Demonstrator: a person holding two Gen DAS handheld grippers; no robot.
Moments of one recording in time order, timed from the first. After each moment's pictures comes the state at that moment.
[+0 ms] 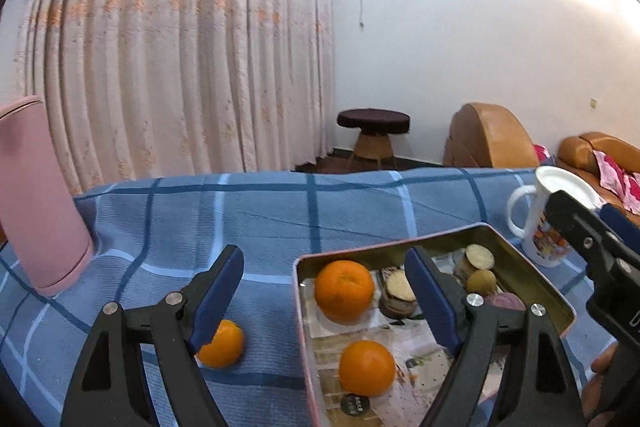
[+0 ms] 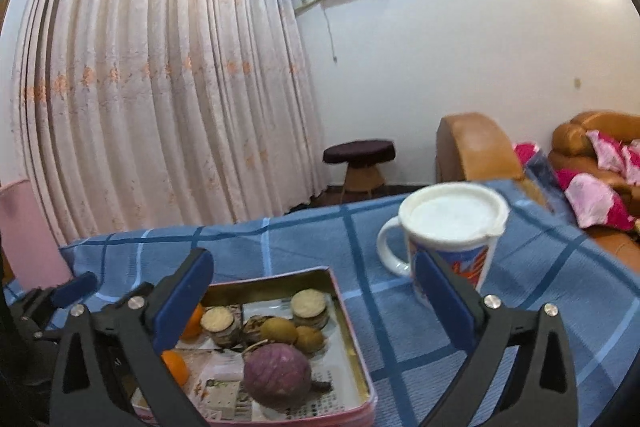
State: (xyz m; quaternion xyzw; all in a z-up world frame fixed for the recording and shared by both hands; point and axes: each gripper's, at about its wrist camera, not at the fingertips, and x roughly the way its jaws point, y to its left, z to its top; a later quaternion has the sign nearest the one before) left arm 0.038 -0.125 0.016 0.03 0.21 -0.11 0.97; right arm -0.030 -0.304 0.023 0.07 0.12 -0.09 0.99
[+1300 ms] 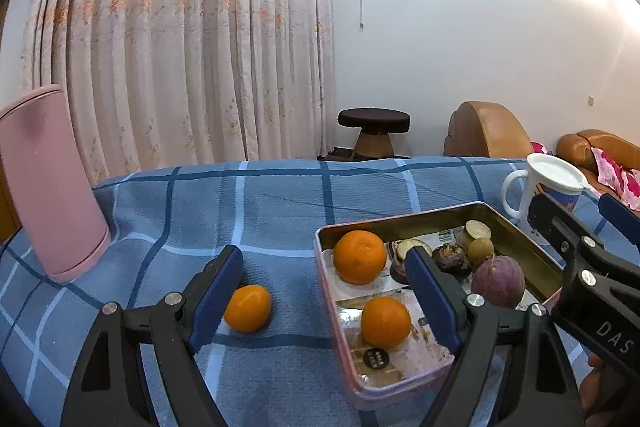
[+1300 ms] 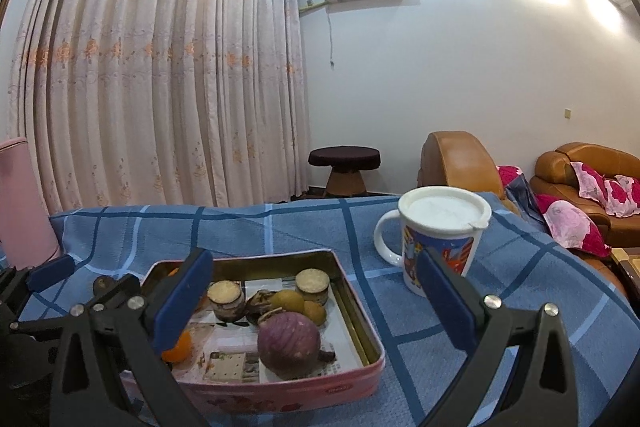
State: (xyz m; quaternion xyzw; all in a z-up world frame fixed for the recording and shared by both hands) left arm 0.004 -0.102 0.011 0.03 0.21 -0.11 0.97; right arm -0.051 -0.273 0.017 0.03 0.13 -0.11 0.99
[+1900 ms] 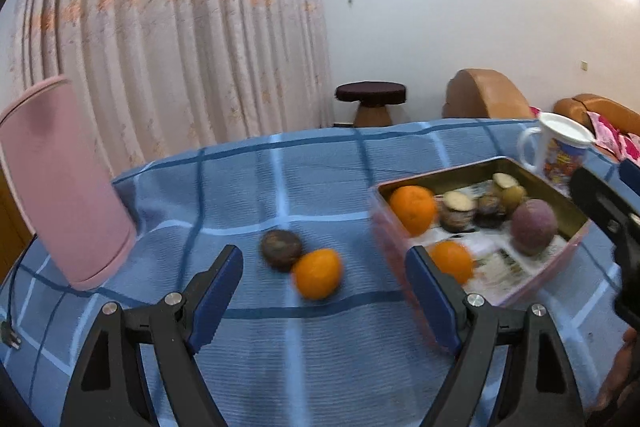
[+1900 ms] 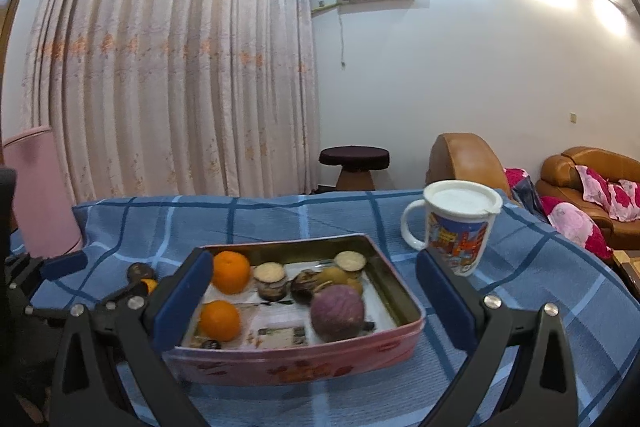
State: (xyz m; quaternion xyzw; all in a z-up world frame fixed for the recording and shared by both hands) left arm 0.011 -0.044 0.003 0.08 0.25 -0.11 0.96; right arm -0.071 -0.219 0.016 0.01 0.13 -0.09 0.99
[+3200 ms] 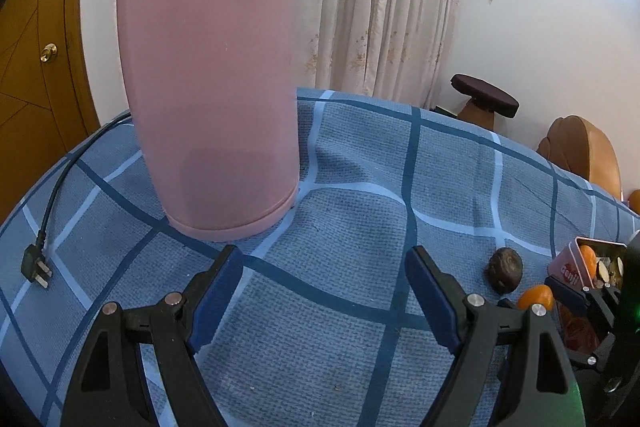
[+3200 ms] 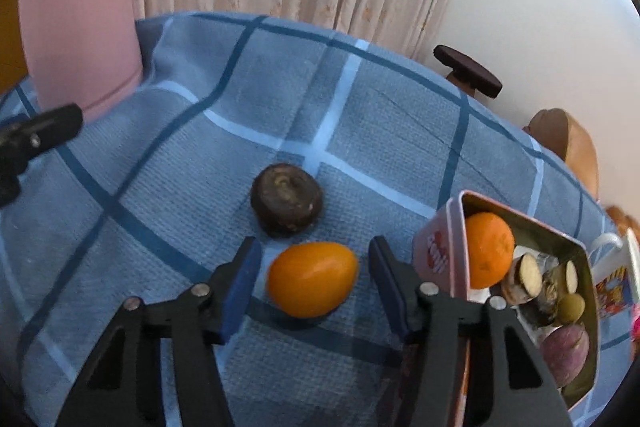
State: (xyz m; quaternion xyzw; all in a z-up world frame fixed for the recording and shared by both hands) left arm 0.069 0.115 0.003 -0.06 0.34 0.05 0.94; right arm 0.091 -0.061 -0.057 -0.16 0.41 0.05 0.90
